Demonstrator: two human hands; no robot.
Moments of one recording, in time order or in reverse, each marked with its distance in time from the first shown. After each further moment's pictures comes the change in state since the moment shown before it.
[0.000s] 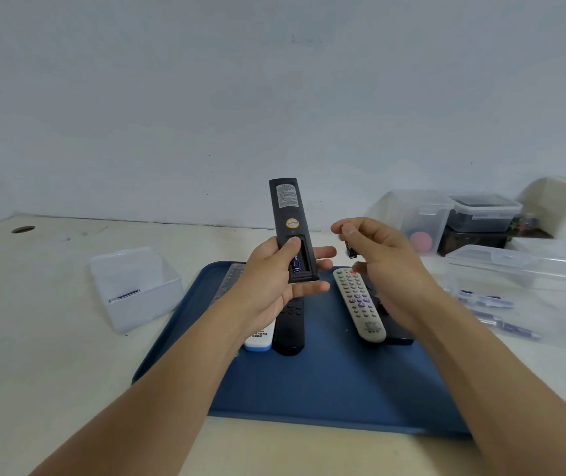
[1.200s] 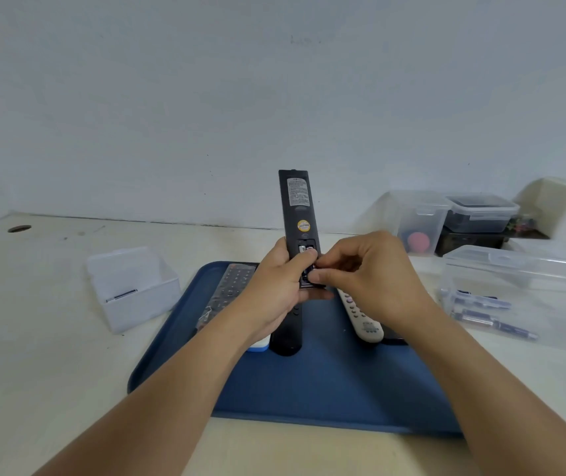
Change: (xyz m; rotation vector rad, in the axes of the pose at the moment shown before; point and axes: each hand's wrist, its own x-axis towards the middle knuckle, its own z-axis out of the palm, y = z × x) left_hand 0.003 -0.018 0.002 0.108 -0.067 0.062; right_hand -0.014 -0.002 0.003 -0.434 -0.130 -0.322
